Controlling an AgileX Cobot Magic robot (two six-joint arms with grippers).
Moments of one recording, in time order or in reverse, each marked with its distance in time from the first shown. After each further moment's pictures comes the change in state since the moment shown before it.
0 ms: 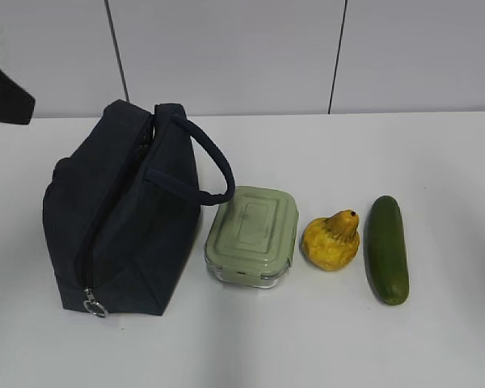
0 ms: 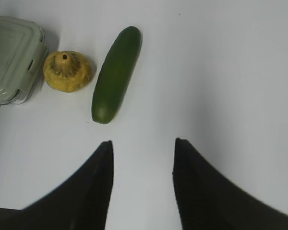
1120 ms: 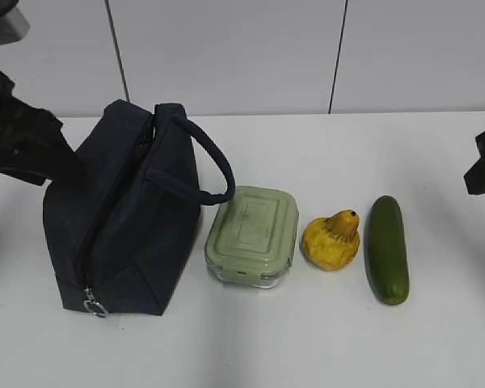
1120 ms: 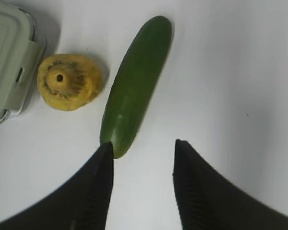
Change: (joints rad) left arm 0.163 0.329 -0.030 -0.365 0.120 0.417; right arm 0.002 0.531 -0.132 0.174 -0.159 -0.176
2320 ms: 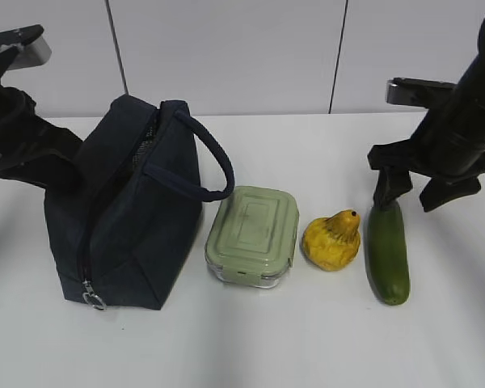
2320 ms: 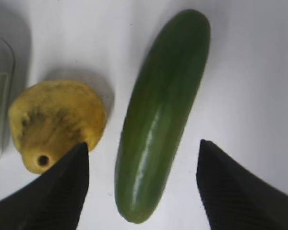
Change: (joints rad) left arm 0.000 0.066 0.000 0.005 -0.066 0.022; right arm 0.144 0.467 -0.296 -0.131 0.051 0.312
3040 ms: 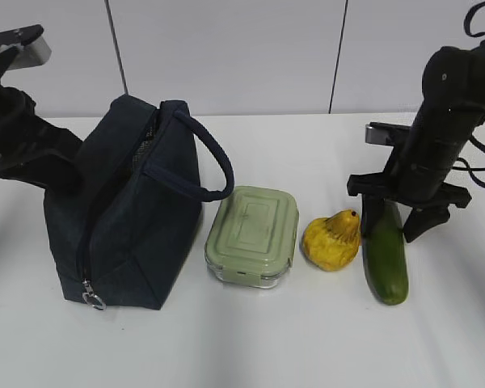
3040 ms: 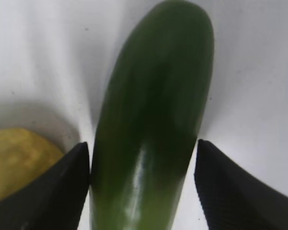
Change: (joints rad) left arm 0.000 0.000 0.000 0.002 -0.001 0.000; right arm 0.000 0.258 -0.128 -0.013 0.065 0.077
